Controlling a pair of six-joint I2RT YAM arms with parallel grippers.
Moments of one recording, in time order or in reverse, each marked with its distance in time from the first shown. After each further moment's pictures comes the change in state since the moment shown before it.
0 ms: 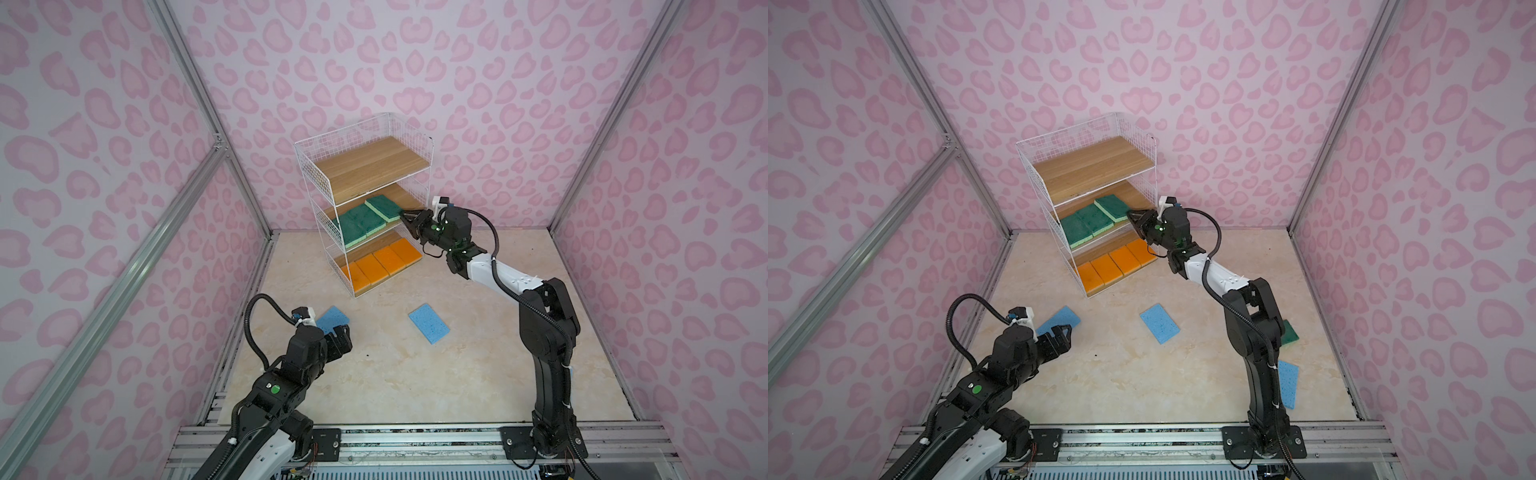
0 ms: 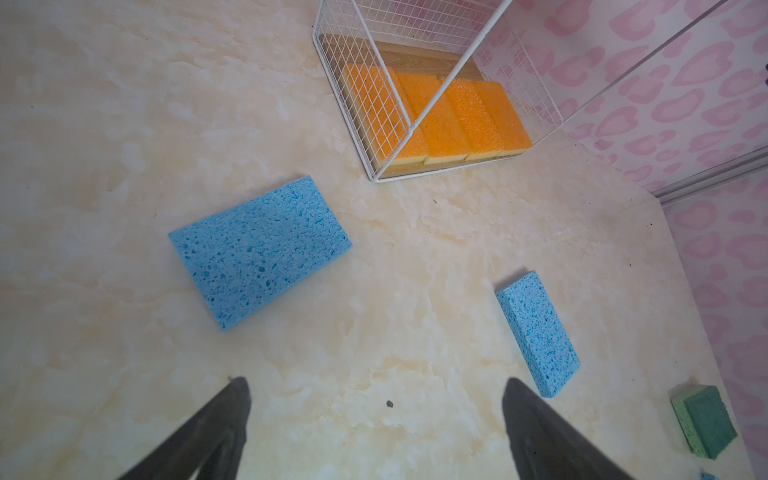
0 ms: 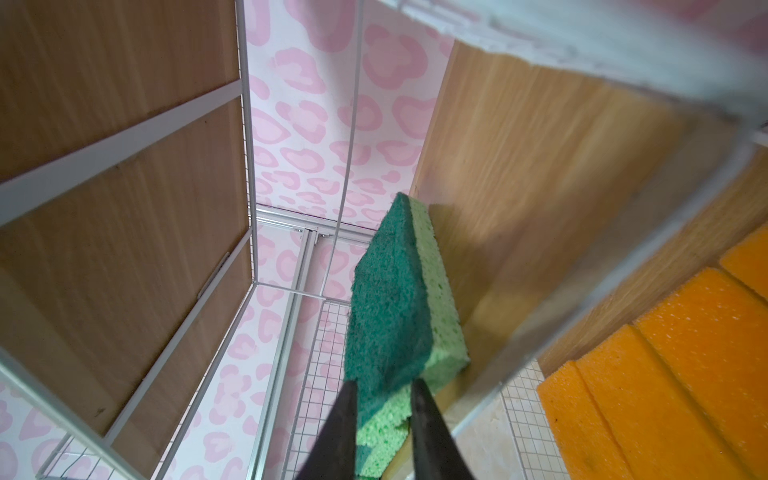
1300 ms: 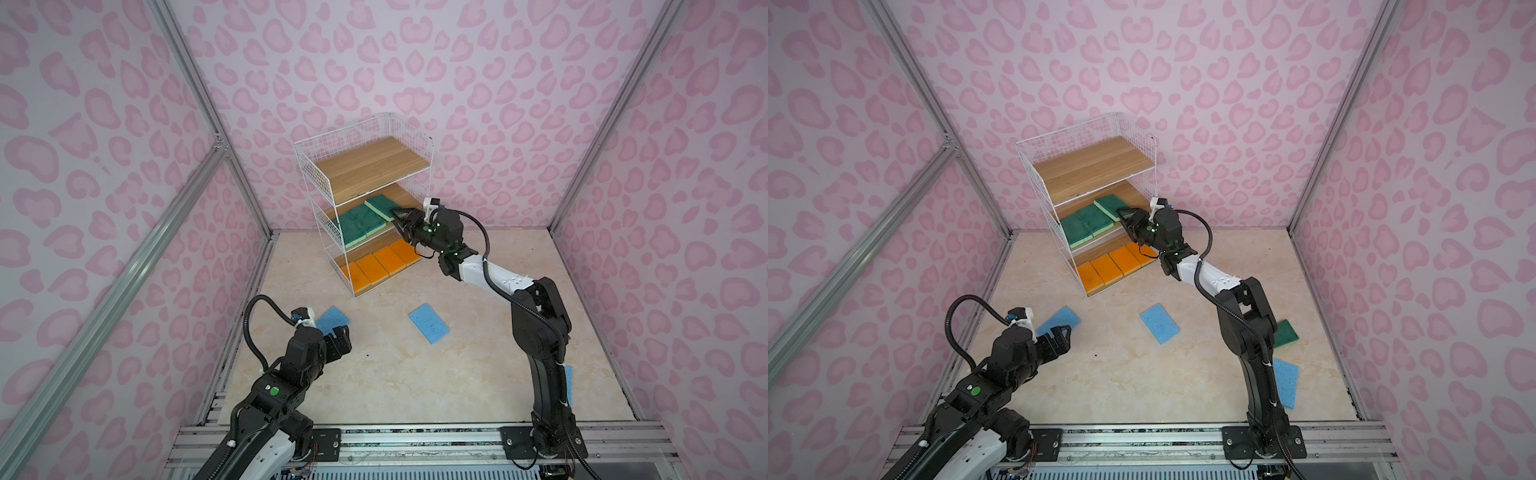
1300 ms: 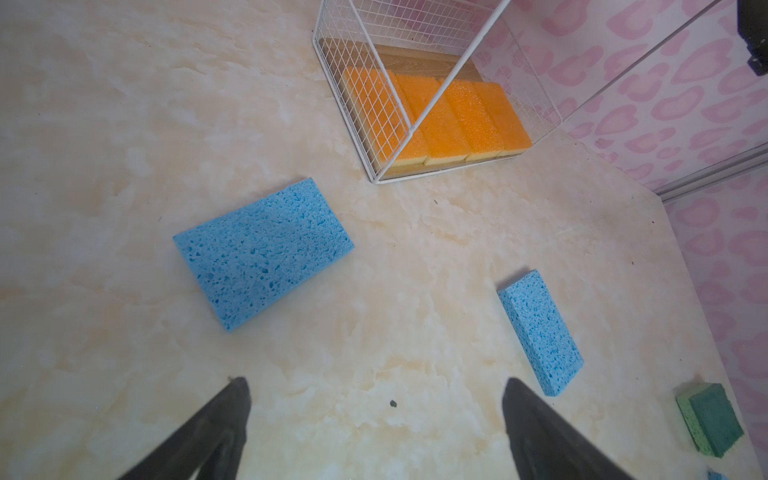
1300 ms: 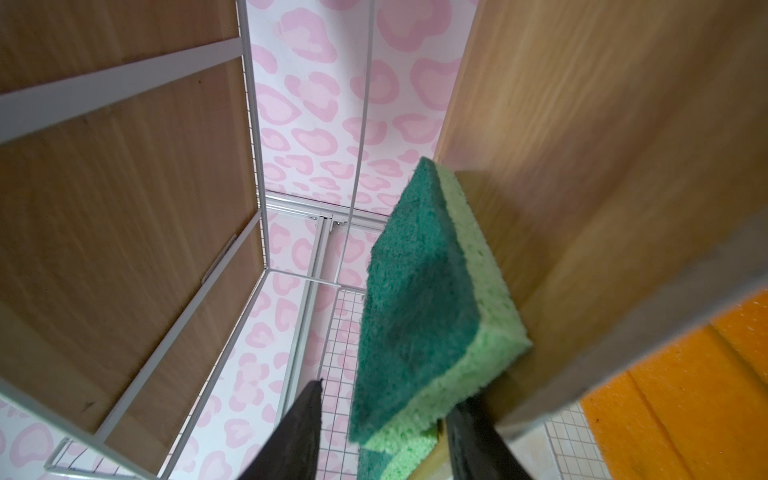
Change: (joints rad) left arm 0.001 -0.018 -0.007 -0.006 -0.004 0.016; right arm 0.043 0.055 0.043 0.049 0.000 0.056
